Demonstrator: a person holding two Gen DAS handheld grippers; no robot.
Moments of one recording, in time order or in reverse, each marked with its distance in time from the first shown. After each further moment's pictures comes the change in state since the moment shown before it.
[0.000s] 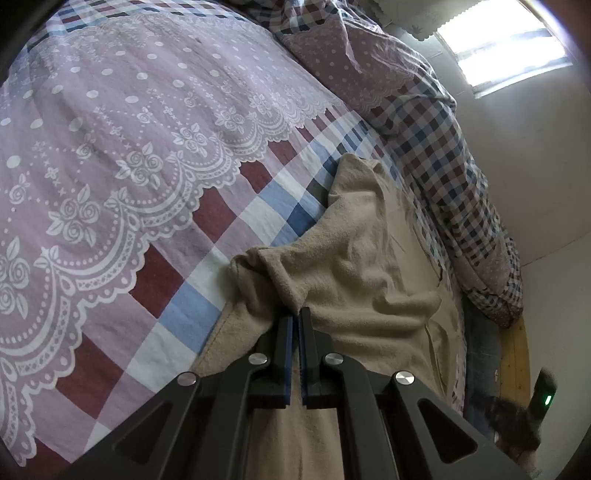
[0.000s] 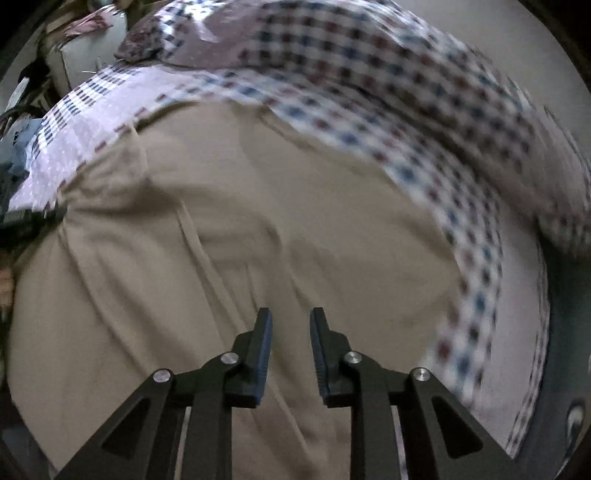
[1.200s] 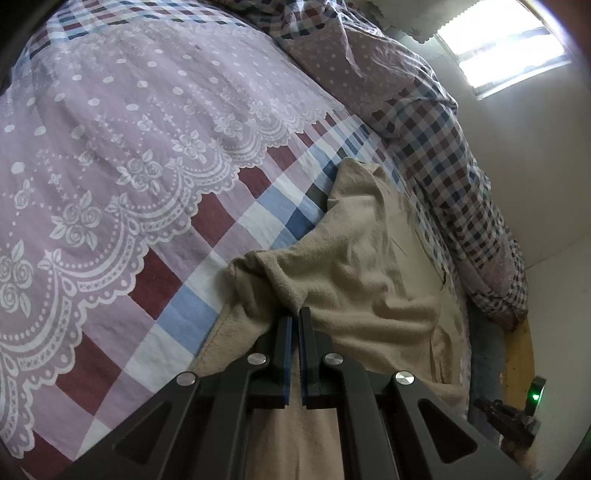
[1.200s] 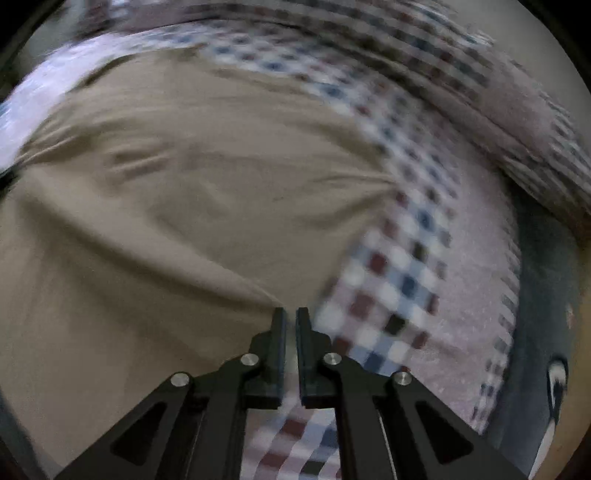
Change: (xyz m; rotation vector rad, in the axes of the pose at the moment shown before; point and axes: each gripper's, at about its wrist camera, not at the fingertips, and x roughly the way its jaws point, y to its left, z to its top) left arm -0.003 0.000 0.004 0.006 -0.011 0.015; right arm 0.009 -0.065 -0.023 0.103 0.133 -0.207
